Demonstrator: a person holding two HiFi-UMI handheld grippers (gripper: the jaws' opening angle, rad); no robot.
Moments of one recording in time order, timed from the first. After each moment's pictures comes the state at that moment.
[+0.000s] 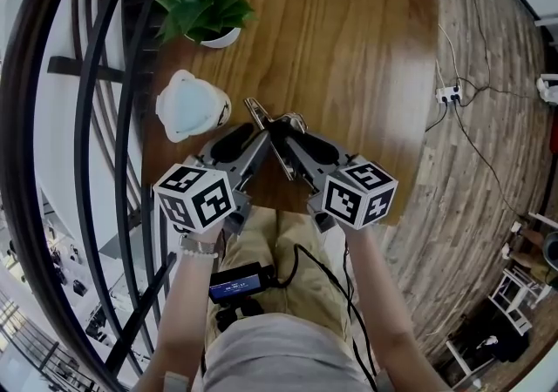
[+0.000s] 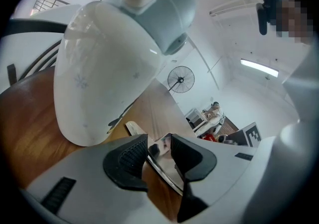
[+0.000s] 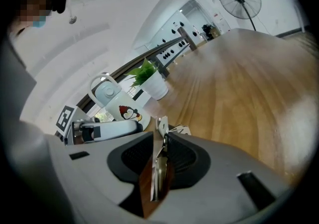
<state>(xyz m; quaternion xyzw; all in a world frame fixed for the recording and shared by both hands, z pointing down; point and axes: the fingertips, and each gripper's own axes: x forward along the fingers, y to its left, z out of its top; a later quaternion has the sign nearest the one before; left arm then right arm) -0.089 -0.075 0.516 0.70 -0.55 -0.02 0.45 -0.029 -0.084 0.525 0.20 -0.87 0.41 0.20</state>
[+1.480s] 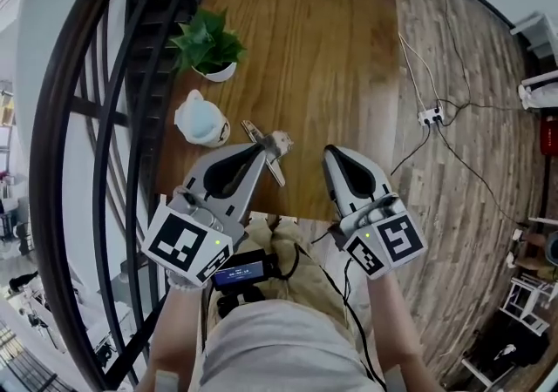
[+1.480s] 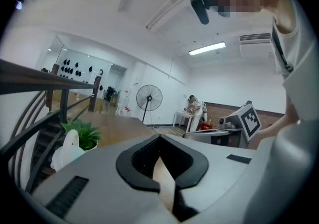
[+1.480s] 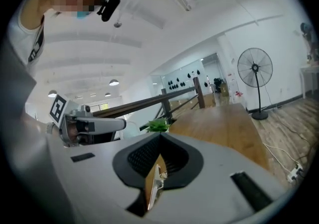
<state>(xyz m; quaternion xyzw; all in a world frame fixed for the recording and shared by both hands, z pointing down) -0.052 -0.058 0.306 0.84 -0.53 0.03 0.15 0.036 -0.088 0.332 0.29 -0.94 0.17 0.09</state>
